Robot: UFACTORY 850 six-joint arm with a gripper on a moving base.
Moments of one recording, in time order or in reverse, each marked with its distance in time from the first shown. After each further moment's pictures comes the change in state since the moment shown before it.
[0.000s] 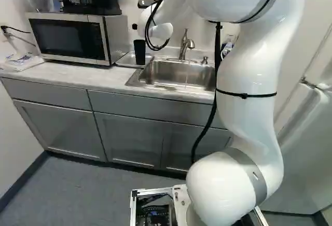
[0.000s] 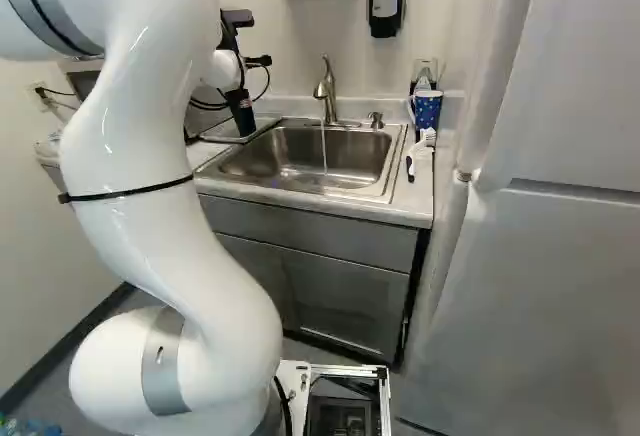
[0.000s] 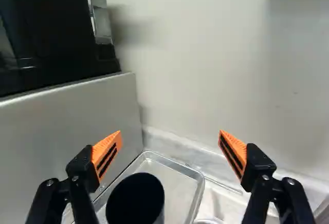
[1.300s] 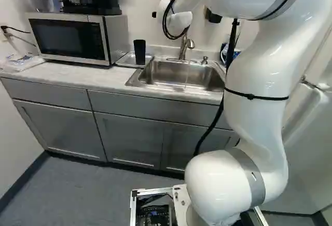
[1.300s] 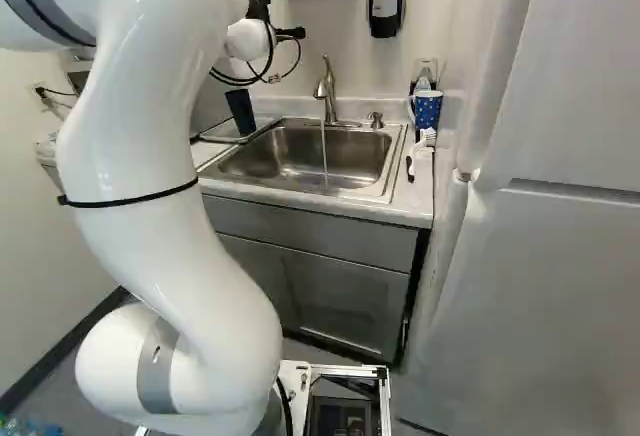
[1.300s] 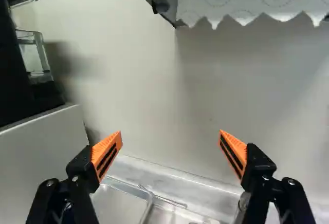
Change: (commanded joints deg) arm -9.1 3.6 -2.7 0.0 -3.6 0.0
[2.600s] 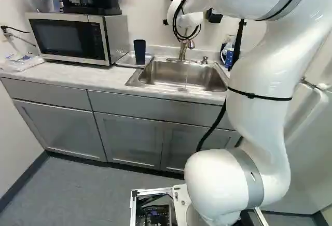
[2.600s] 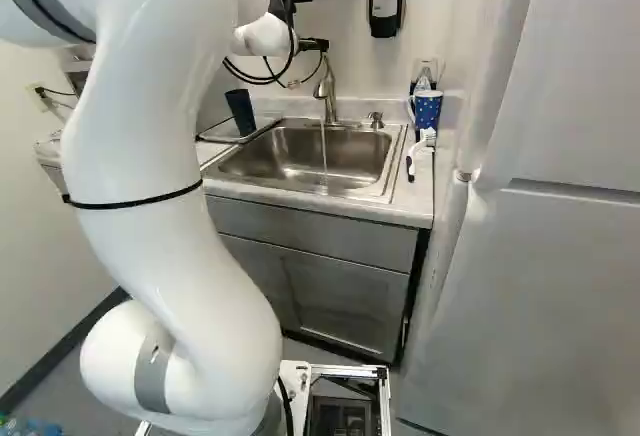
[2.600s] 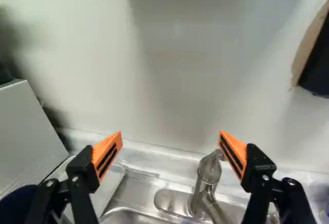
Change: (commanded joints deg) arm -5.4 0.3 0.4 0.0 -9.4 0.0
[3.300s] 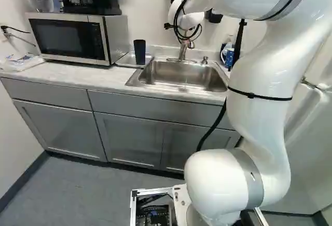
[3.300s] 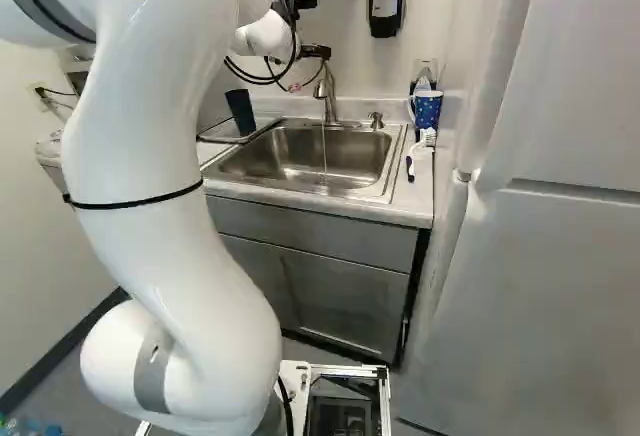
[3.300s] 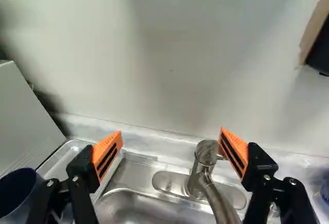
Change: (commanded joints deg) arm -0.1 0.0 0.0 0.0 -6.1 0.0
